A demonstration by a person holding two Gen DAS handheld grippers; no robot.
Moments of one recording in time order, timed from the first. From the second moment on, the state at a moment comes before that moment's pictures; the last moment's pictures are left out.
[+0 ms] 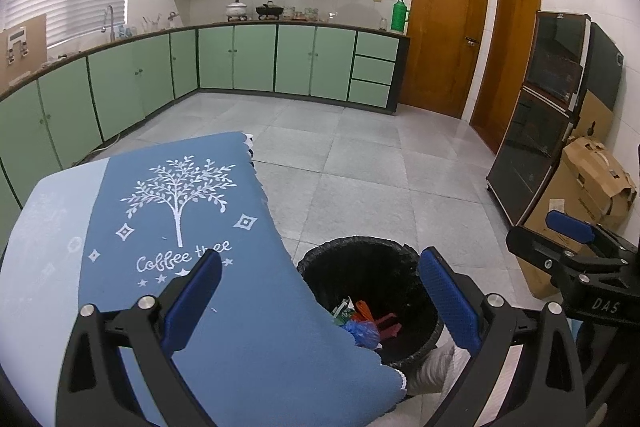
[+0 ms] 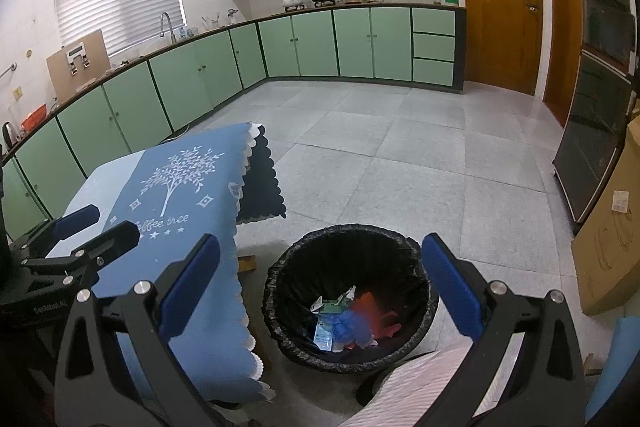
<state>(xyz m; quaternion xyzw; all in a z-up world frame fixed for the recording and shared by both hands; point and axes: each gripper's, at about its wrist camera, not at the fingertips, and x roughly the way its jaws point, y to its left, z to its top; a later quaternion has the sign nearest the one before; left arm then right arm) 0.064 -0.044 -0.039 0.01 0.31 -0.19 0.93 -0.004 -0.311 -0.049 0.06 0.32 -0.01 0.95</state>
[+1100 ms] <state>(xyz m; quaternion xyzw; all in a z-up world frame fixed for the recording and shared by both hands) 0.066 -0.039 -0.038 0.01 0.30 -0.18 0.93 0.001 -0.312 -0.050 0.06 0.32 0.00 0.95</state>
